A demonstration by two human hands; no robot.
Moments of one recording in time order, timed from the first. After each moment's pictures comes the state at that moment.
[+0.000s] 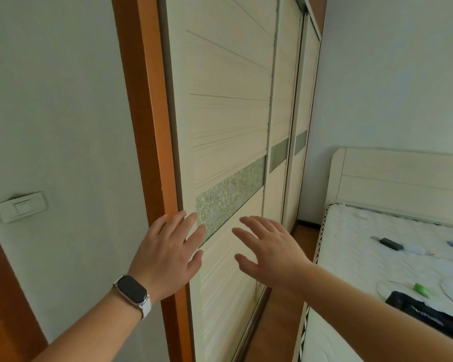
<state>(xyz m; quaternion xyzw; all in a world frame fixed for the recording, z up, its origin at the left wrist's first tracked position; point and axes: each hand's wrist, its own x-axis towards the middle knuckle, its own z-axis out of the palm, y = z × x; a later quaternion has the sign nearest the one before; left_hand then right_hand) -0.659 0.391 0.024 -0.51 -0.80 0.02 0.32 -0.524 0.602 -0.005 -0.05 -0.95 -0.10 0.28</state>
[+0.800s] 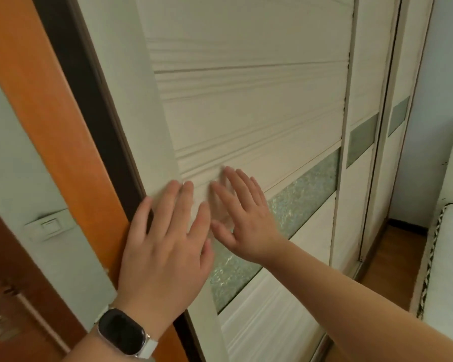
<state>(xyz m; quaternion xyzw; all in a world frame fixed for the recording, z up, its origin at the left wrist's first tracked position) -0.749 0.517 0.076 -0.31 -0.86 0.11 0.39 -0.804 0.709 0.008 0.14 -0.81 0.11 0.56</state>
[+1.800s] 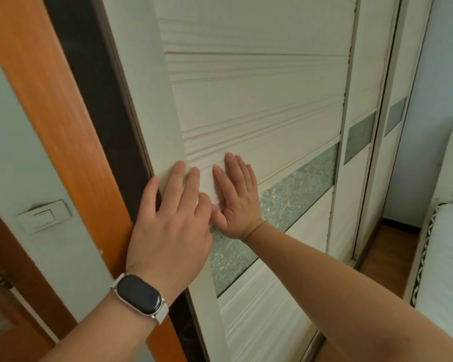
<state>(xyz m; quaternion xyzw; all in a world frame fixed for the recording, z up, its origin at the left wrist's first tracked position) -0.754 0.532 0.074 -0.31 -0.86 0.14 0.39 -0.858 0.710 -0.004 0.13 -0.73 0.13 0.66</state>
